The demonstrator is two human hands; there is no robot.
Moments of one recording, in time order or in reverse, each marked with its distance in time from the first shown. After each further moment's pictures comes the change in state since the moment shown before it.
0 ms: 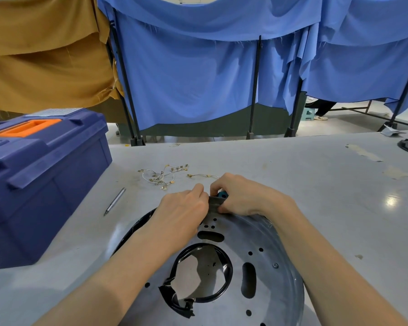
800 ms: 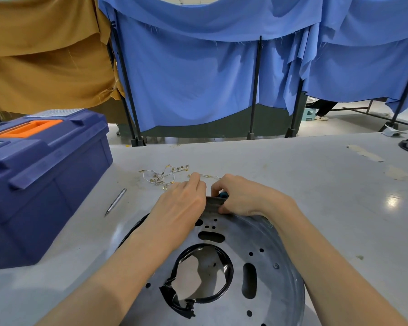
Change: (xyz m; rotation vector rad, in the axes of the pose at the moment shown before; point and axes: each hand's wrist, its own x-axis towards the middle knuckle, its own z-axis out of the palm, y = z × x) left_hand -0.002 -0.001 -0.011 -0.017 0.067 -0.034; right_hand 0.000 -0.001 -0.001 -0.001 -0.008 0.009
